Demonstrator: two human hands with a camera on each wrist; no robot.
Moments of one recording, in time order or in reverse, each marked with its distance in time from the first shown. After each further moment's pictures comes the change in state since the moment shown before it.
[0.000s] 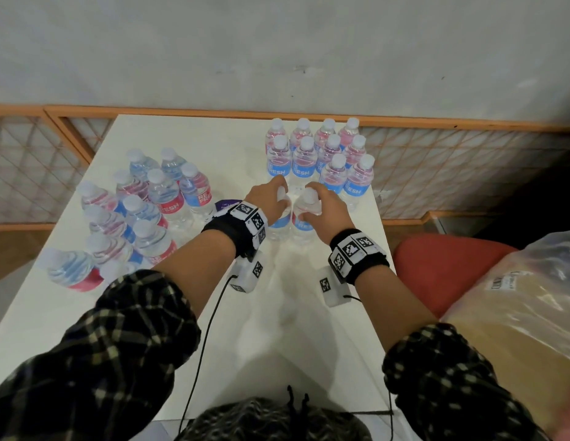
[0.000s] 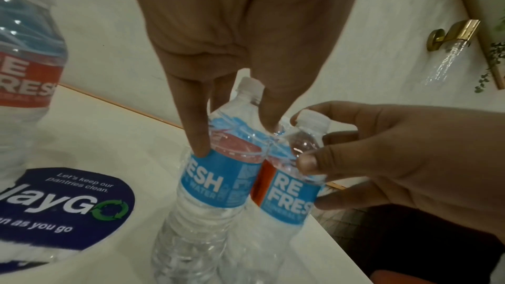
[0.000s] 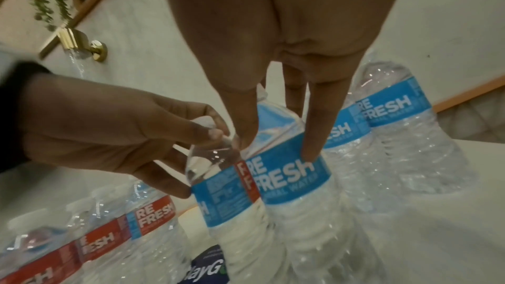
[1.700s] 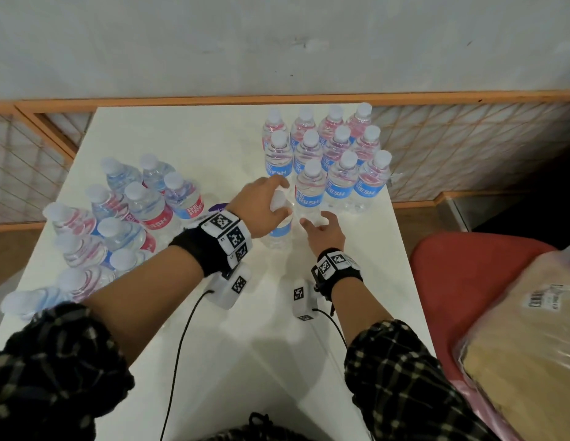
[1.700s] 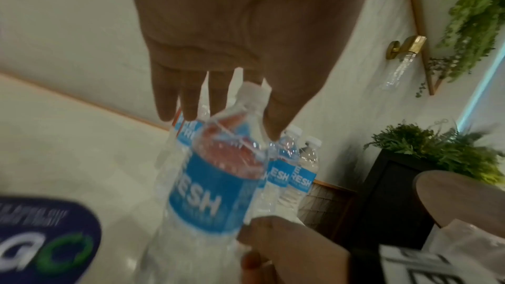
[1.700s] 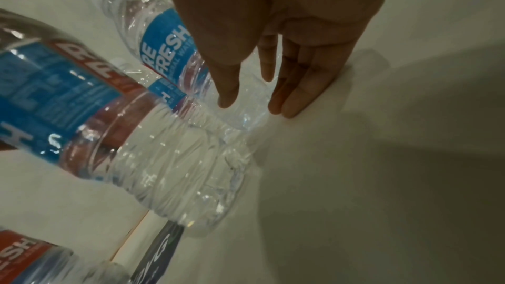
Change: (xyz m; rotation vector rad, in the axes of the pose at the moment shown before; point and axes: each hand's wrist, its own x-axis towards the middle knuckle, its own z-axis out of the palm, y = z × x) left_hand 0.026 -0.018 -0.012 0.027 -0.087 0.123; right_hand 0.040 0.072 0.074 0.357 0.173 0.594
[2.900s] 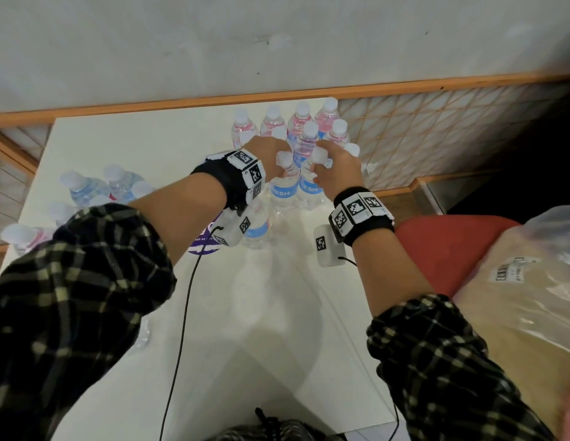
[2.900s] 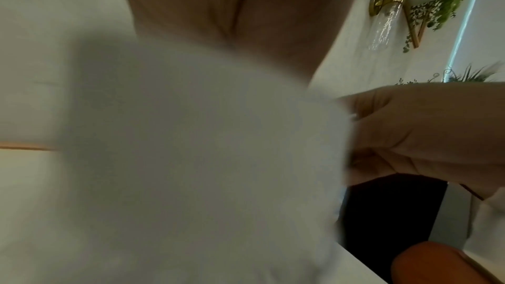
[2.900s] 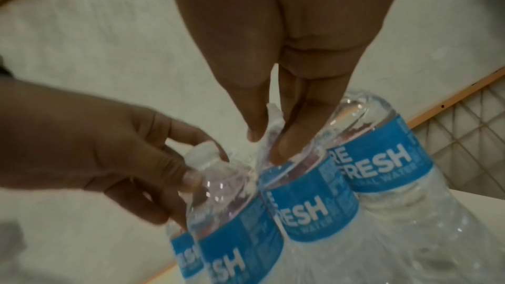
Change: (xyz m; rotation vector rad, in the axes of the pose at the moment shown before) left_hand 0.074 0.065 -0.032 0.295 -0.147 0.043; right_hand -0.001 -0.117 -0.084 -0.191 0.078 -0.460
